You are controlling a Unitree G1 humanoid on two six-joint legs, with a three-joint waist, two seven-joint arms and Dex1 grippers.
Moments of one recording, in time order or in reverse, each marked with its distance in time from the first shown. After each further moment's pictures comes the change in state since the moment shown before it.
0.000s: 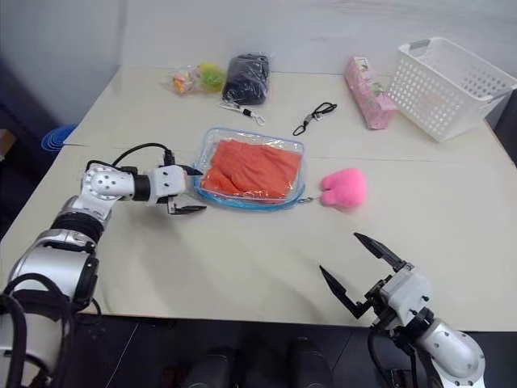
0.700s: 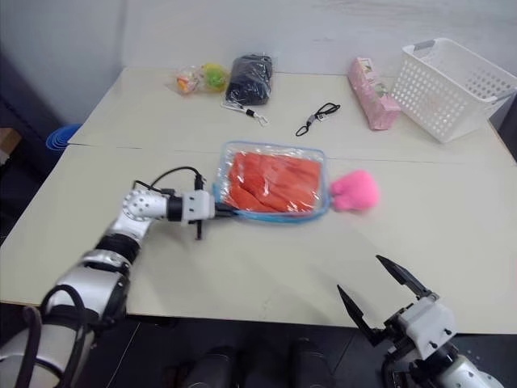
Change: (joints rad) left arm 0.216 -0.212 0.061 -0.163 -0.206 -0.148 -0.285; right arm 0.268 0.050 -0.109 -0.079 -0.015 -0.057 -0.041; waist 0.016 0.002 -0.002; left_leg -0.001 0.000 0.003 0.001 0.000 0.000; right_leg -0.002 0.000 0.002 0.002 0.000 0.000
